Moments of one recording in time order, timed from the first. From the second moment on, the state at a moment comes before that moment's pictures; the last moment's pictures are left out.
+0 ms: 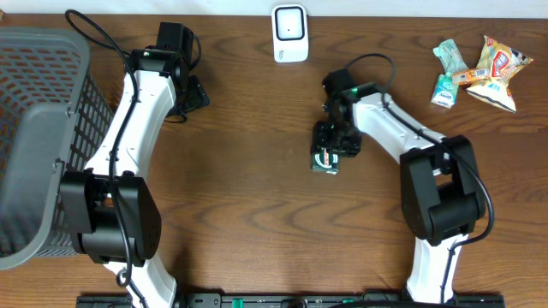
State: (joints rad) left arm -0.10 1.90 1.63 -1.07 -0.27 -0.56; right arm 0.35 2.08 1.46 -0.90 -0.22 0.43
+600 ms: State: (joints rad) left arm -0.10 1.90 1.63 -1.07 -0.27 -0.56; right arm 0.18 2.09 1.49 -0.31 -0.69 1.08
